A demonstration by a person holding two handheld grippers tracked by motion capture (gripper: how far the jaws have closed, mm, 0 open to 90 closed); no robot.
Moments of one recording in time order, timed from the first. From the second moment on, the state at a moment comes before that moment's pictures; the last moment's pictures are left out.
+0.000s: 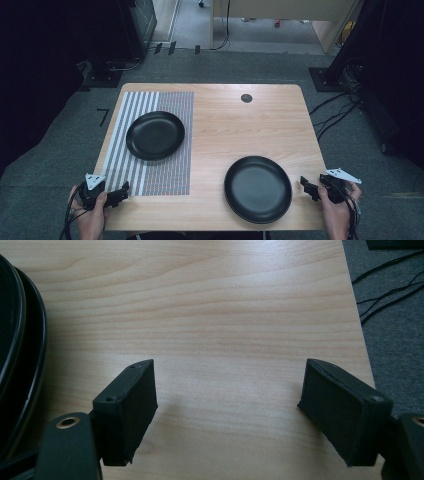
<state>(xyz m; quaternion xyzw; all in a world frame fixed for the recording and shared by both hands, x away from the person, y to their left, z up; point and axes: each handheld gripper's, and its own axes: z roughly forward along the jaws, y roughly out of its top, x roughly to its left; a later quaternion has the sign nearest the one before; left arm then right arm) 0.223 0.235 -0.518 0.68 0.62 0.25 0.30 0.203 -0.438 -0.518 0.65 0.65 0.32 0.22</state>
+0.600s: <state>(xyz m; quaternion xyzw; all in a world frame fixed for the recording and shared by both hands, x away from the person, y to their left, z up) 0.224 0.232 -0.519 0.68 0.62 0.26 0.29 0.200 -0.421 -0.526 0.65 0.65 0.29 0.27</state>
